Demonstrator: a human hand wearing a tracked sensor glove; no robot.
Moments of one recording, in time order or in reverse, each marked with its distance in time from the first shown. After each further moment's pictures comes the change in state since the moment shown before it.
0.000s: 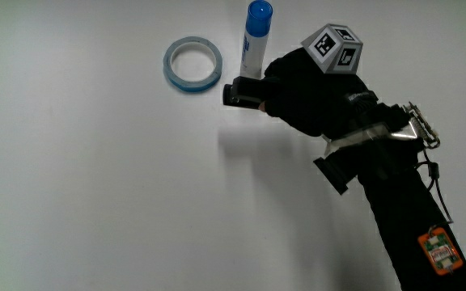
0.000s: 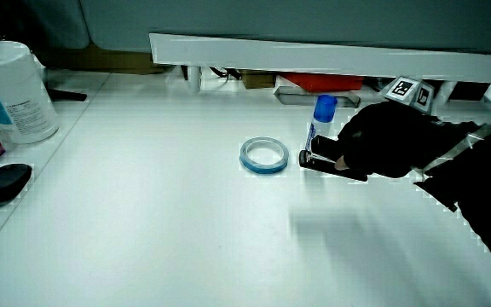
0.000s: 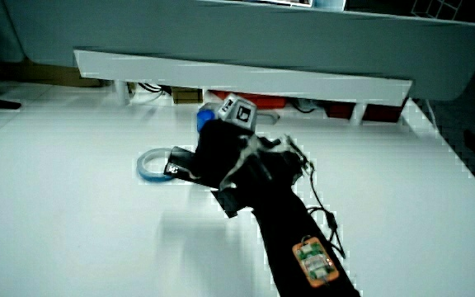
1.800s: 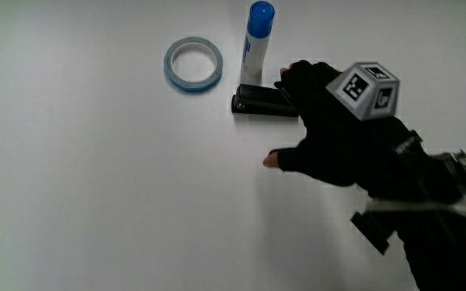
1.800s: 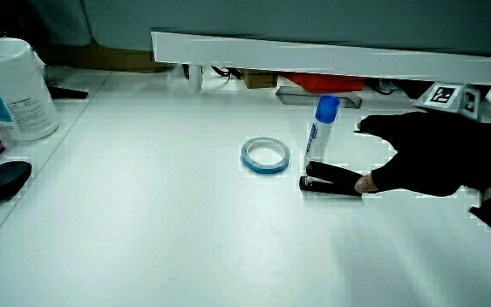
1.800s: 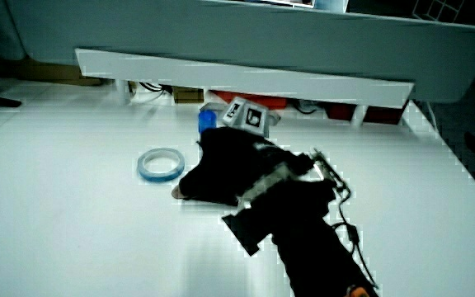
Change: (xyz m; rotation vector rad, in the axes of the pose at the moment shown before) arm -0.028 -0.079 0.010 -0.234 -0.005 -0.059
